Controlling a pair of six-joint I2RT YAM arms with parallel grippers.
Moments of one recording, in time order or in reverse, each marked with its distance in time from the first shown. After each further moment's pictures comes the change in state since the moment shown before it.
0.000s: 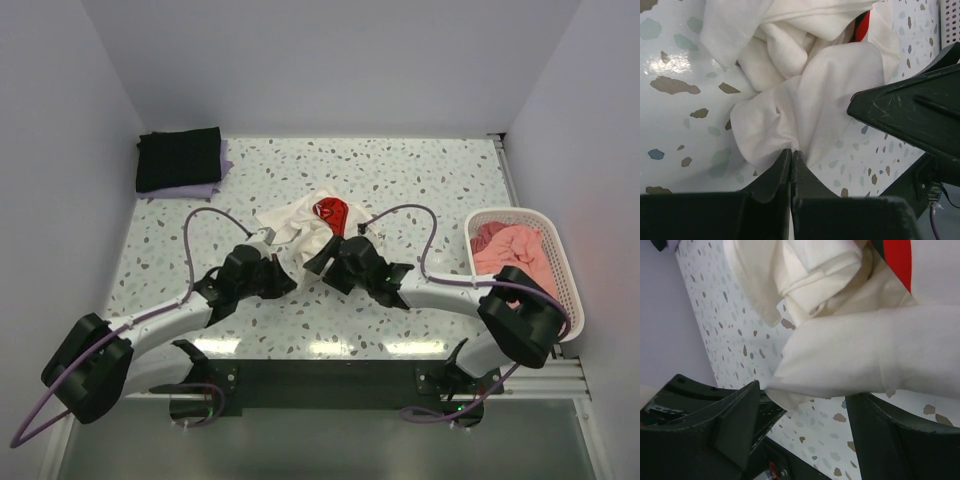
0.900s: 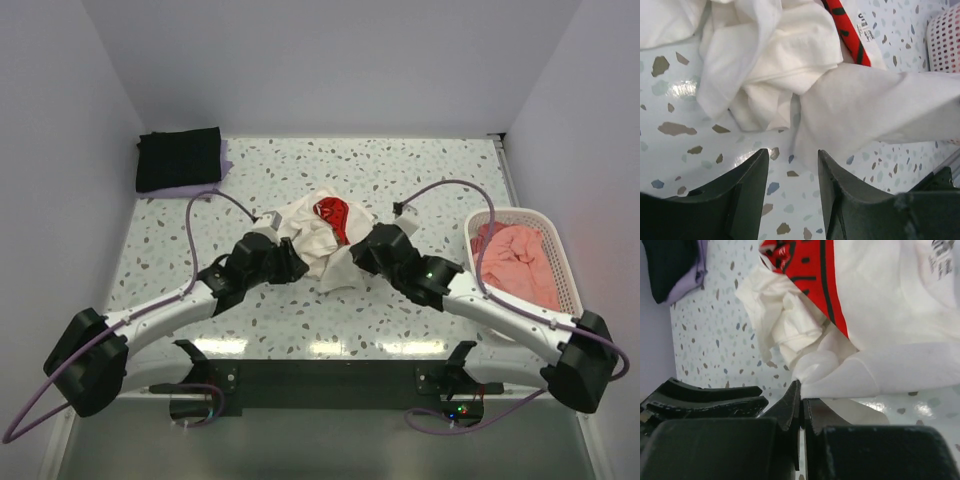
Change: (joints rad) left arm -0.071 0.005 0.127 -0.086 -0.133 0.002; right arm -0.016 -0.326 0.089 -0.412 0.295 -0.210
